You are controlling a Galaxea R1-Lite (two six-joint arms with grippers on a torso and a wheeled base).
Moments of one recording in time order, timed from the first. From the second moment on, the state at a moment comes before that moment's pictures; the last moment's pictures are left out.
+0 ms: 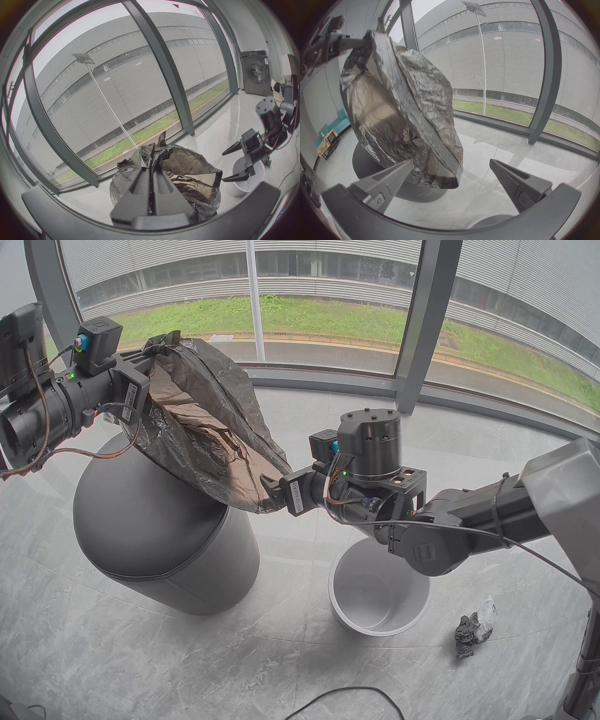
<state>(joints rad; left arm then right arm) -0.40 1.46 -1.19 -0.38 0.14 0.60 0.75 2.12 -1.44 -0.54 -0.22 -0.06</state>
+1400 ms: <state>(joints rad) -0.52 1.46 -1.15 -0.39 0.10 -0.17 0.72 1.79 -1.02 -0.60 -0.14 -0.03</state>
